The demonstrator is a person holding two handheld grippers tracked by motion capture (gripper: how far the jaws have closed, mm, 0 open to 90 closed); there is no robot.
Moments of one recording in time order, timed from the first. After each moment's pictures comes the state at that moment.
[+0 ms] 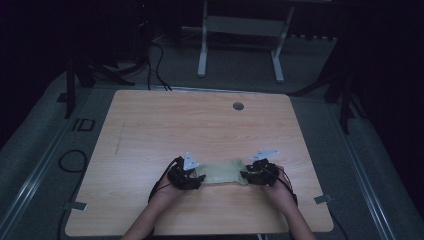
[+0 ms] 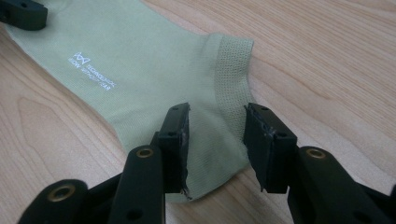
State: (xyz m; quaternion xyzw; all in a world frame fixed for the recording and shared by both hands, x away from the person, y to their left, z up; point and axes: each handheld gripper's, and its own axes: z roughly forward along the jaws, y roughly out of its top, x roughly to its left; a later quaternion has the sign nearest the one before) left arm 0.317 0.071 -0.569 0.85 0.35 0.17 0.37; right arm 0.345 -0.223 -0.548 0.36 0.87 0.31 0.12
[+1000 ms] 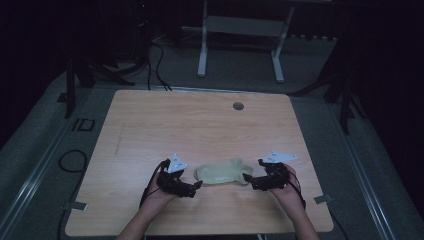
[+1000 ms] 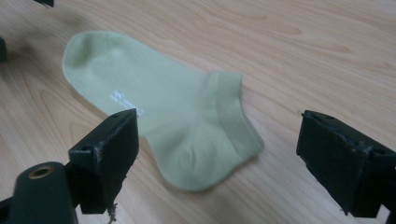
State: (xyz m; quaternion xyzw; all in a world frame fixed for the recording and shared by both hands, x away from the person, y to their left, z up) left arm 0.290 0.098 -0.549 0.81 0.38 0.14 0.42; right arm 0.323 -0.247 -0.529 0.36 0.83 0.40 0.14
